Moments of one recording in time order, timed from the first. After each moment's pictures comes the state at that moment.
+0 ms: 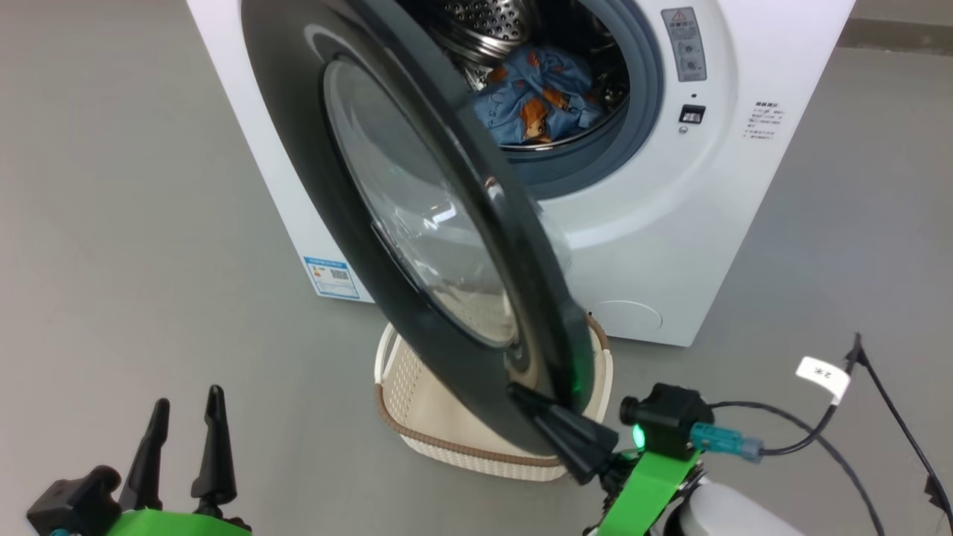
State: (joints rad) left arm -0.02 0.10 -0.01 0.16 -0.49 -0.13 -0.26; right arm -0.37 -0.28 0.77 0.24 0.63 0.13 -0.26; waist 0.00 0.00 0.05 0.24
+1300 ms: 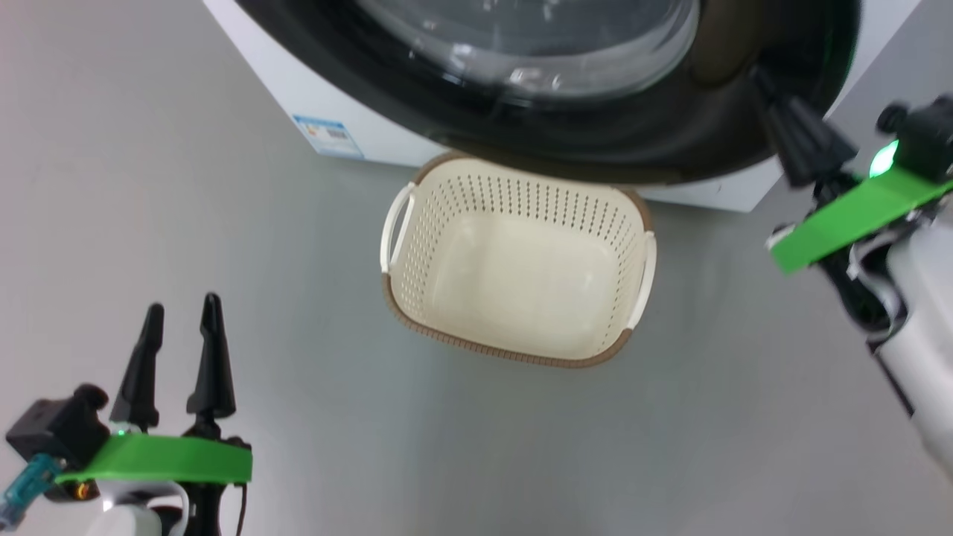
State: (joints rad) left arm -0.18 0.11 -0.04 0.12 -0.51 -0.13 -0.26; right arm -0.76 -0.47 0.43 0.42 0.63 0.13 -0.26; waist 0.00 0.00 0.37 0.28
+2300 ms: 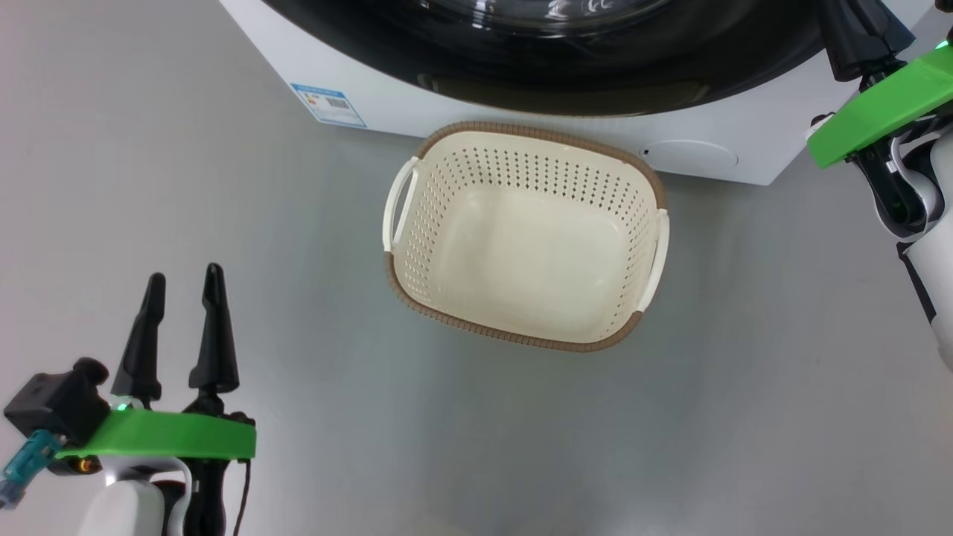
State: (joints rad) left arm -0.23 0.10 -0.05 0.12 -0.51 -0.13 -0.26; right arm -1.01 -0.44 0.39 0.65 0.56 0.15 -0.26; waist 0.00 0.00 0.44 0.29
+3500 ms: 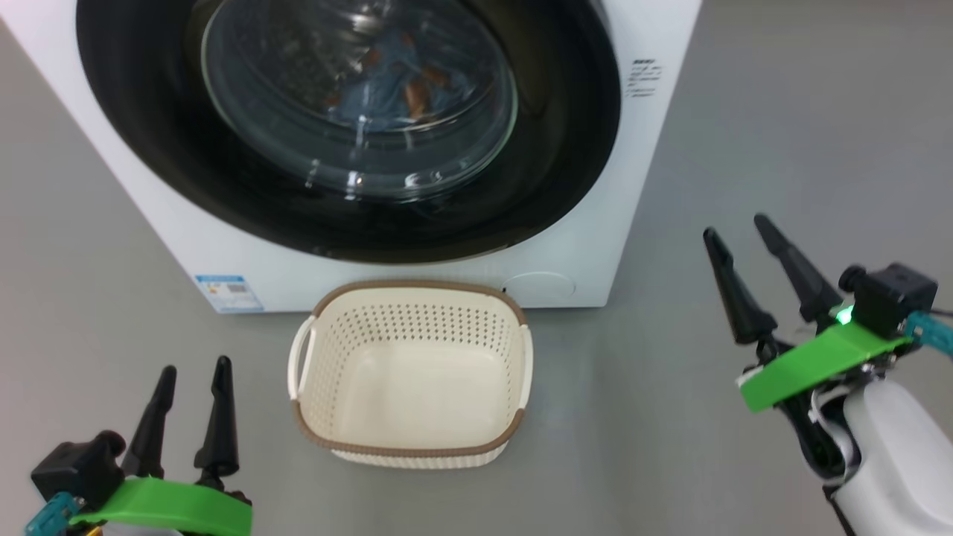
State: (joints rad) left arm -0.11 0.16 -0.08 0.19 -0.52 -0.13 -0.26; right arm -0.42 -0.33 0.25 0.33 0.54 0.13 -0.26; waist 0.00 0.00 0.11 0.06
